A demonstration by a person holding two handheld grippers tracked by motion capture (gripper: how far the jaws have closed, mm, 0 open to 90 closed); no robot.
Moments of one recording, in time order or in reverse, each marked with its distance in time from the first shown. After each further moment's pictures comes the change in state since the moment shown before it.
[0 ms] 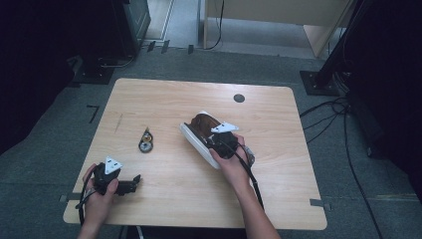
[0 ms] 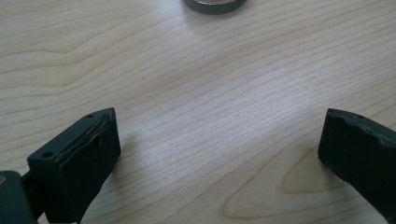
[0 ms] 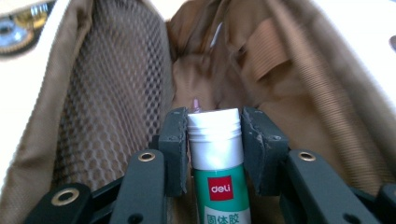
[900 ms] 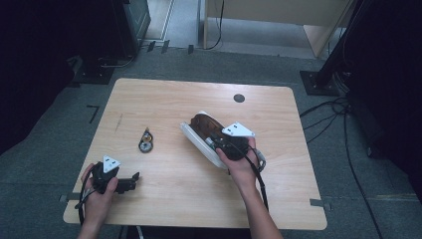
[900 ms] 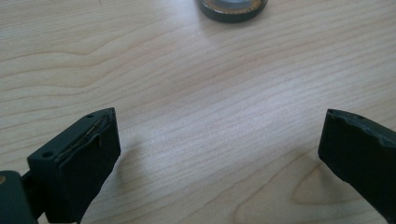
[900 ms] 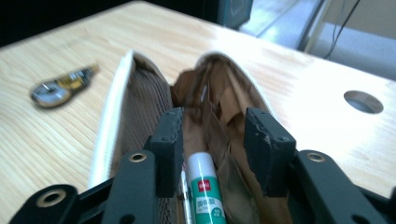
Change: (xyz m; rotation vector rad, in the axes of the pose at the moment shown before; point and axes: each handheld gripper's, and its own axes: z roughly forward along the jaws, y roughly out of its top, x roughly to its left) left arm 0.002 0.003 -0.001 -0.023 0.035 -0.045; right arm -0.008 -0.001 -0.049 -0.262 0.015 0.024
